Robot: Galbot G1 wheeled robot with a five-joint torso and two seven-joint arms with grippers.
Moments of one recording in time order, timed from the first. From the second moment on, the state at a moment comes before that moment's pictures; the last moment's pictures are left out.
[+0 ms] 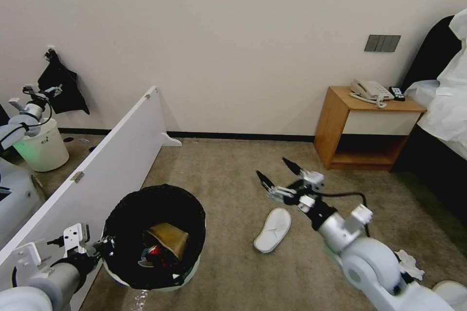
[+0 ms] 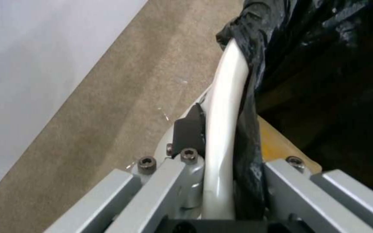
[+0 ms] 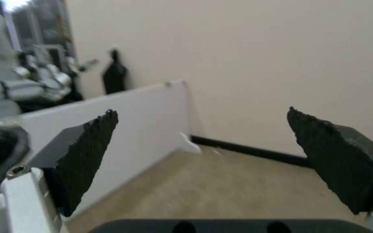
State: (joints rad) left arm 1.60 -1.10 -0.90 -2.37 -1.30 0.74 -0.62; right arm -1.24 0.93 0.31 2.06 0.65 0.03 -0.09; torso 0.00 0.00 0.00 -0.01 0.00
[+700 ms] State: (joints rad) left arm 1.65 -1.11 -0.89 -2.36 -1.12 0.71 -0.55; right arm -1.74 1.18 0.56 2.14 0.35 0.05 -0.14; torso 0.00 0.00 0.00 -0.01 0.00
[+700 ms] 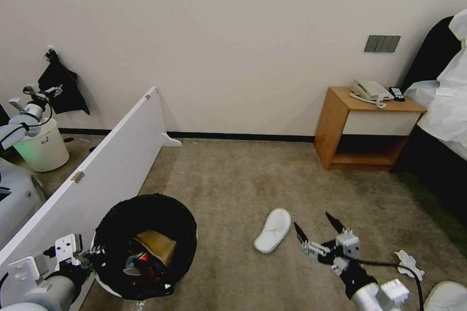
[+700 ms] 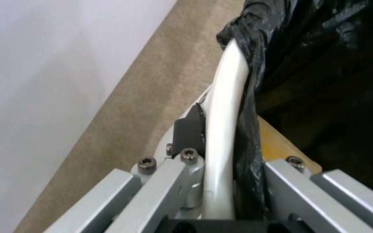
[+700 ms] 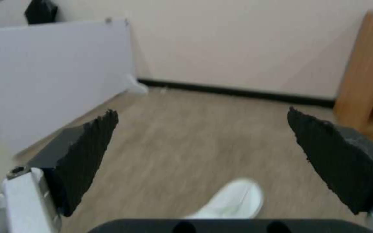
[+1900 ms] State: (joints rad) left arm 1.71 -1.12 -0.96 -2.19 -1.00 0.52 -0.35; right arm -1.88 1.33 0.64 2.03 0.13 0.18 -0.12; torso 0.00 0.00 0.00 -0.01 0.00
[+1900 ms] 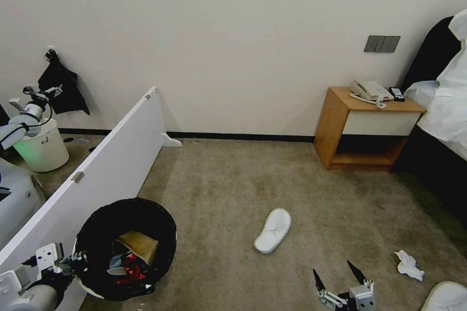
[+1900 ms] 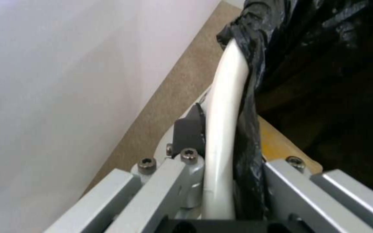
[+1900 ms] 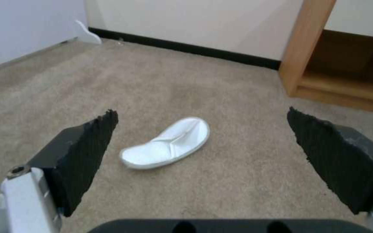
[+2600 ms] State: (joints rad) left arm 1.73 -1.12 -0.94 -2.20 -0.99 0.50 -0.32; right arm -1.88 1.36 0.65 2.01 0.12 0.19 -0.12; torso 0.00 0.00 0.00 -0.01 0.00
